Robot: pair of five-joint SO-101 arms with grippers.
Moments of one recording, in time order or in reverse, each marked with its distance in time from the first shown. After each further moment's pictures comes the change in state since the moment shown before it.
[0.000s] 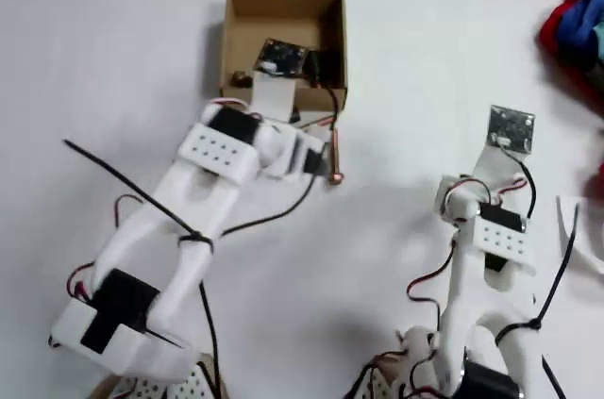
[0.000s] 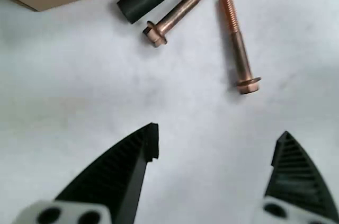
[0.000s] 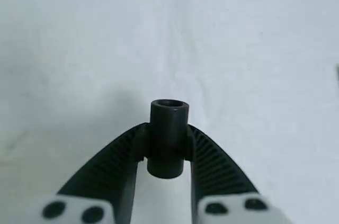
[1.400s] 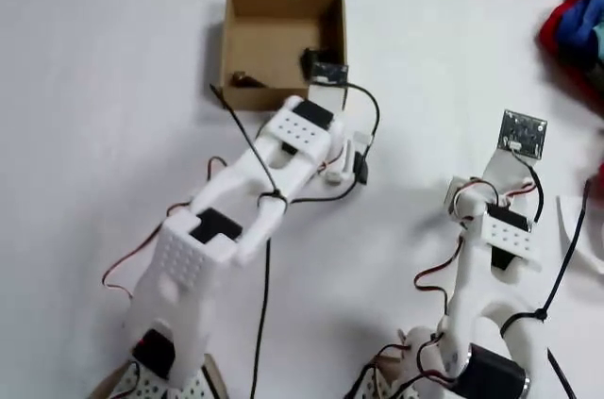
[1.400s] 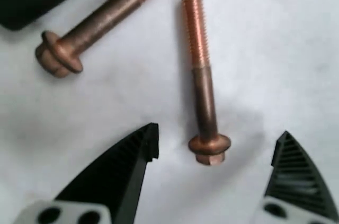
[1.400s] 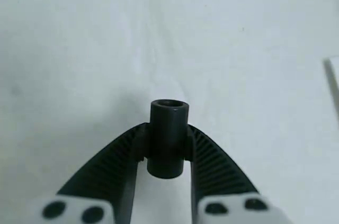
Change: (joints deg) left arm 7.2 39.5 -33.7 5.5 12.5; right arm 2.4 4.4 0.0 -4.0 0.0
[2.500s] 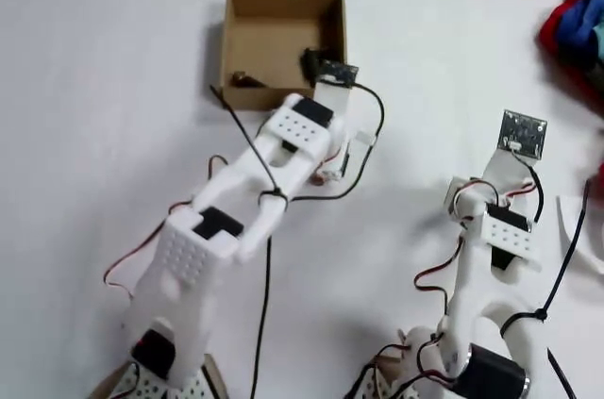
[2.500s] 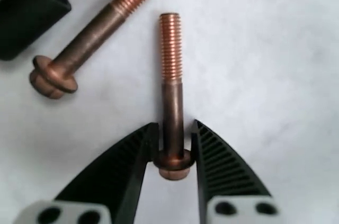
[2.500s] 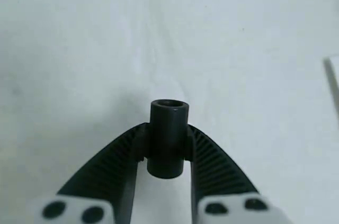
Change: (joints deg) left arm -0.6 4.5 -2.6 2.6 -7.6; right arm 0.0 0.0 0.0 0.0 0.0
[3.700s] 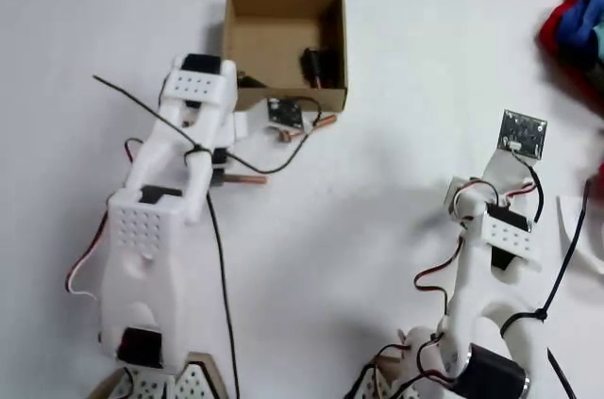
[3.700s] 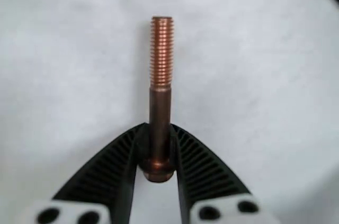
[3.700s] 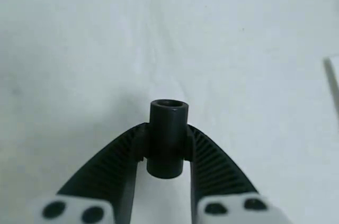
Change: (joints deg) left arm -23.6 2.0 -10.7 30.9 -91.6; right arm 0.0 0.0 0.0 0.0 0.0
